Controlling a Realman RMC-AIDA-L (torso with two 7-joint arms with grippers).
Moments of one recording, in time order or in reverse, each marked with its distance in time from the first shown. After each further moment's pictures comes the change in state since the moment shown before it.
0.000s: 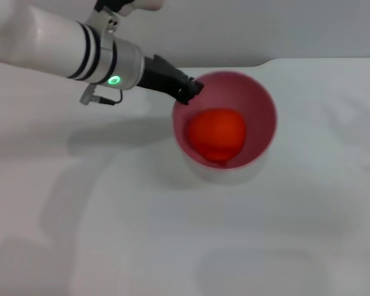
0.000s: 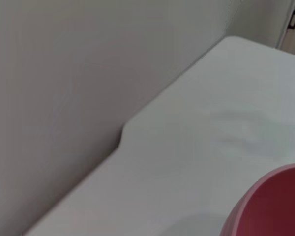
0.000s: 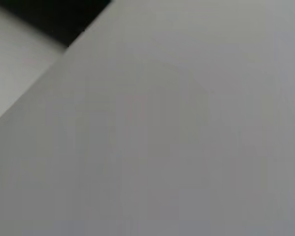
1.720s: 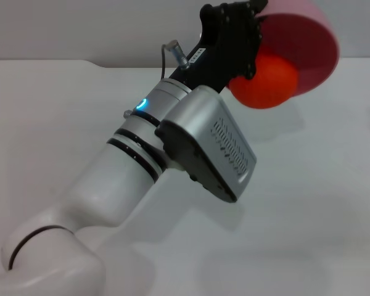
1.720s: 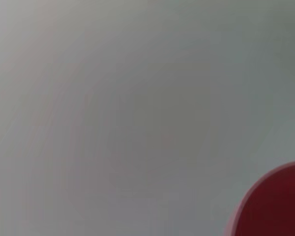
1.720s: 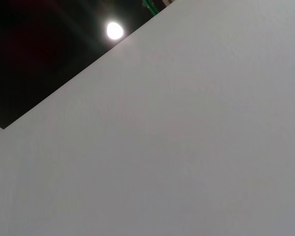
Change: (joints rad) left arm 0.382 -0.003 1.063 0.198 0.080 -1.683 0.511; right arm -0.001 -0.005 0.010 0.153 0.246 -0.155 -0.060
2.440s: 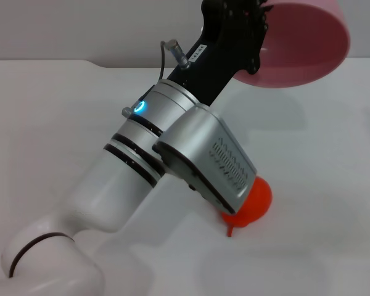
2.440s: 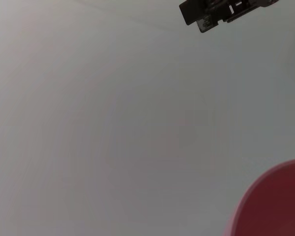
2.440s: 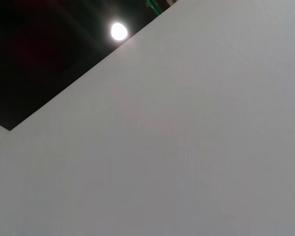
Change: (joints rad) left arm -0.003 -0.002 0.026 -0.034 0.067 -0.115 -0.003; right arm 0.011 0.000 -0.014 0.000 0.003 -0.002 0.001
